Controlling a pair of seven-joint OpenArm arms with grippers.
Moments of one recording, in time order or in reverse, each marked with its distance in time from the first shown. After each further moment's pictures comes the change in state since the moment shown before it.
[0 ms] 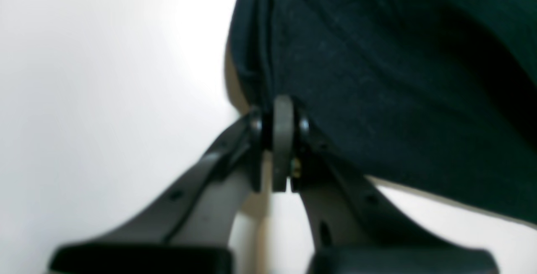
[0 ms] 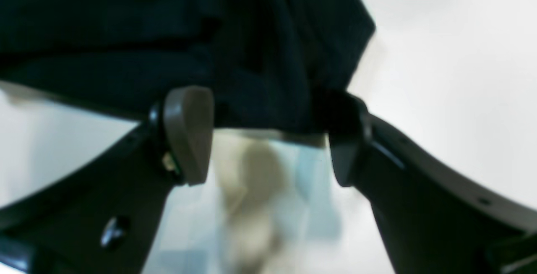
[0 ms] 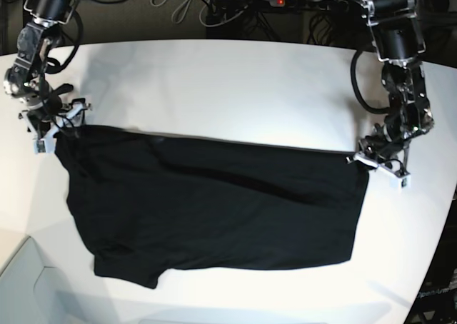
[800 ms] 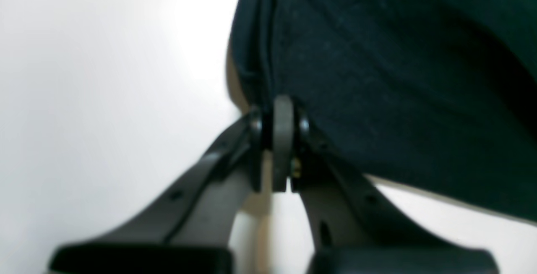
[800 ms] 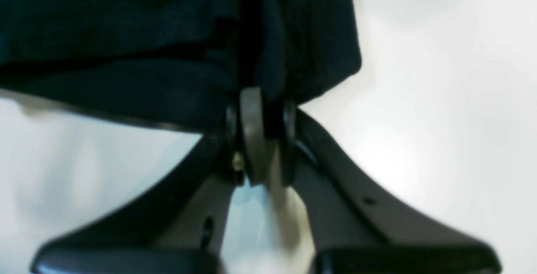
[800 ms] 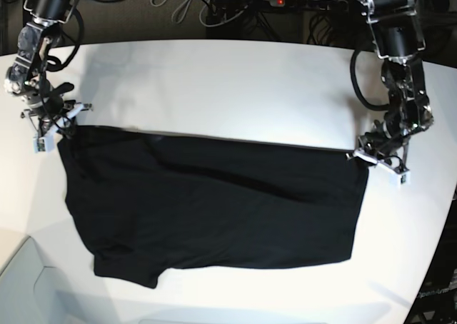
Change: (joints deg) left arm 1.0 0.0 0.0 0.3 0.0 0.0 0.1; right arm -0.7 0.3 -0.4 -1.7 1.5 0.0 1.7
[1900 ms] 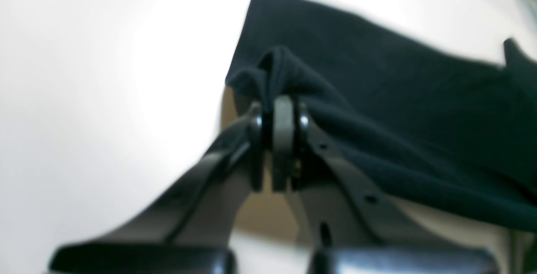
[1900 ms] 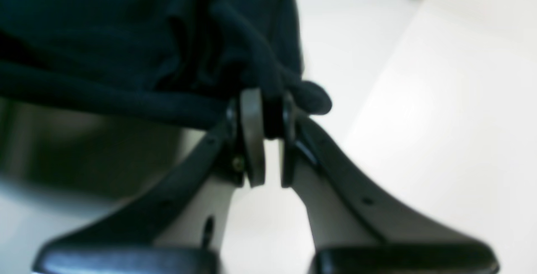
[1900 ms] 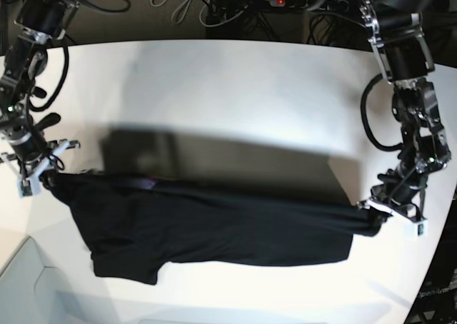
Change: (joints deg) left arm -8.0 -0.7 0.0 10.2 -0.1 0.0 1.3; right arm 6.4 1.2 -1.7 17.2 -1.7 0.2 -8.0
